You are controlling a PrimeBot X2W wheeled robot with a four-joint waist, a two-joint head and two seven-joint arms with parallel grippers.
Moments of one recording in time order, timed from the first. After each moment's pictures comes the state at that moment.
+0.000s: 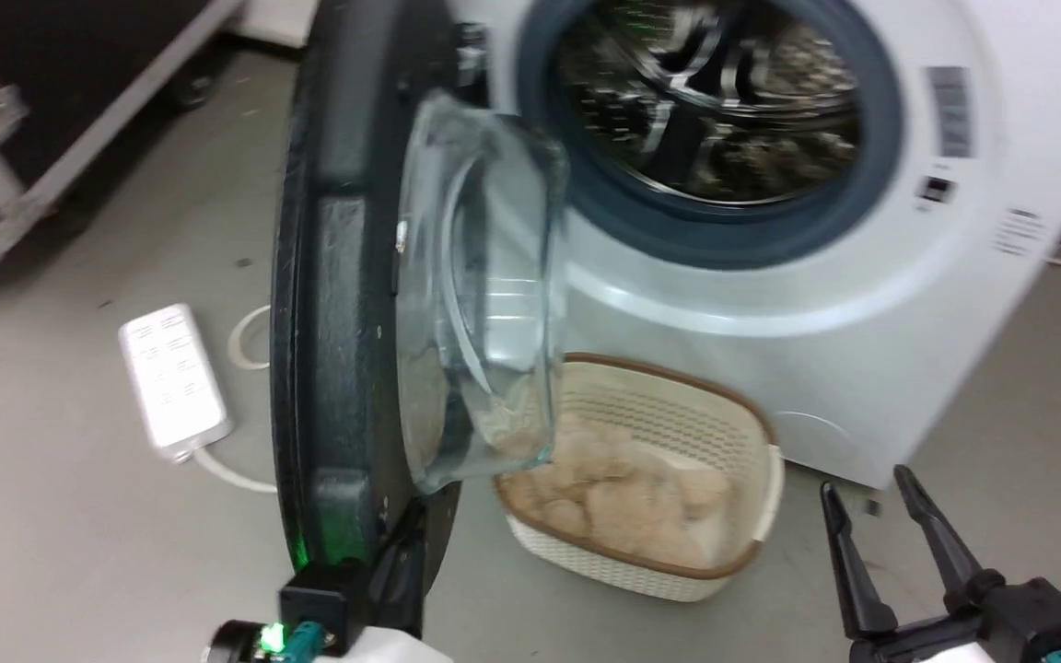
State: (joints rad) left arm 0.05 0.13 -0.34 -0.07 -0.23 0.20 -0.03; right arm 0.10 -0.06 0.03 -0.04 0.08 0.13 -0.26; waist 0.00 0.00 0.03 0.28
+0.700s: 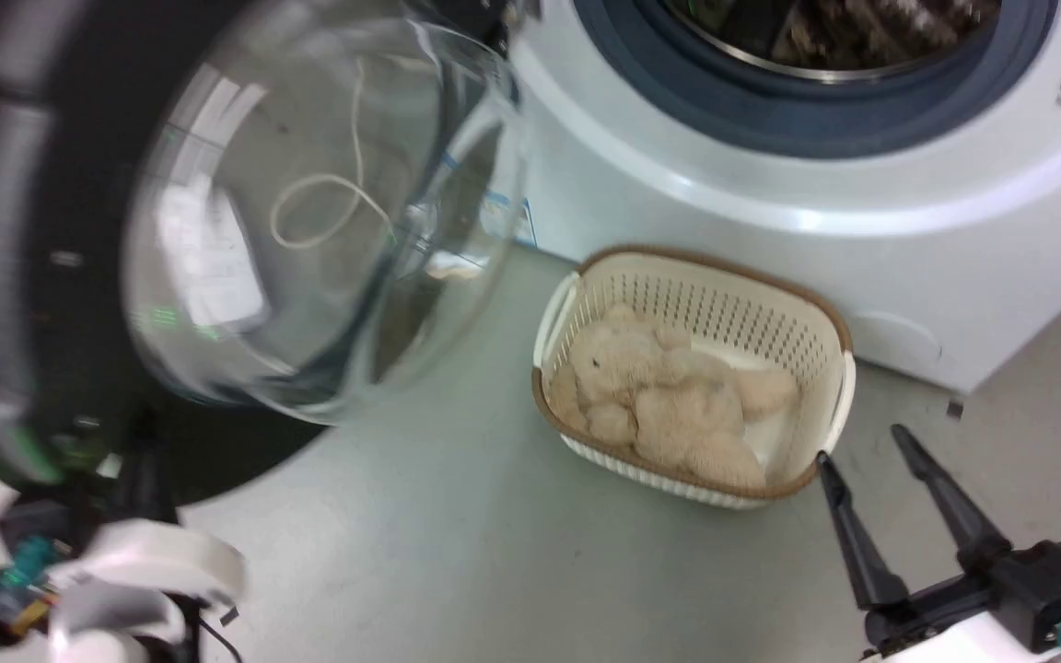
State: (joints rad) left arm -0.07 0.27 -0.05 0.03 -0.35 0.22 -0.12; right arm 0.05 -0.15 0.08 -0.10 0.08 0.13 -0.22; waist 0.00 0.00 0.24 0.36
